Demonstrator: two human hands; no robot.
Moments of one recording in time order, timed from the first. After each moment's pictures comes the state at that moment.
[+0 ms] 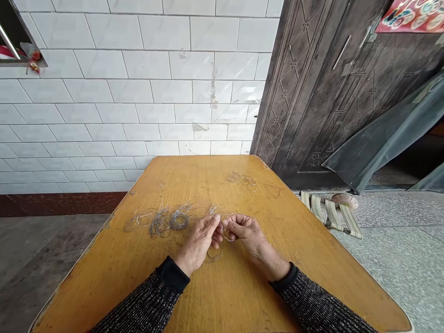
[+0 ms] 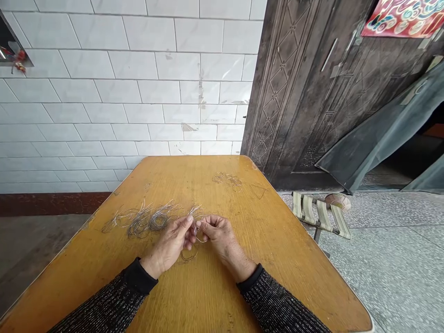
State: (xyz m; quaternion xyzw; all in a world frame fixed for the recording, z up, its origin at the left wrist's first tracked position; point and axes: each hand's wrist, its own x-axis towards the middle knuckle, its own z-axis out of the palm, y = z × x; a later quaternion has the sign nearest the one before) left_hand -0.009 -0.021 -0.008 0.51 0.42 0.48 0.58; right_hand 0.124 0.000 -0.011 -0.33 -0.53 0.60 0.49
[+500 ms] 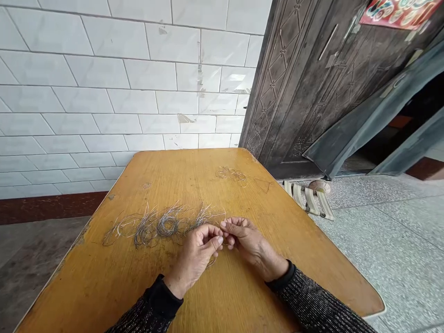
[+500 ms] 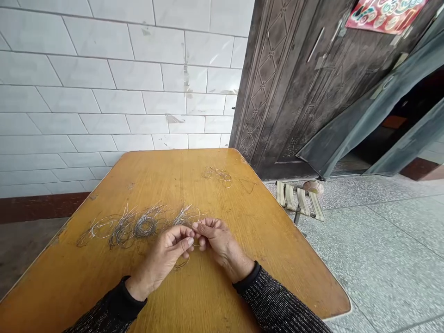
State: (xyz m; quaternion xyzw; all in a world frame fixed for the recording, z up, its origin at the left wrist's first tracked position) left_hand -0.008 -0.023 -0.009 0.56 0.41 0.43 0.58; right_hand 0.131 0.005 -0.018 -0.35 -0.40 0.70 0.46
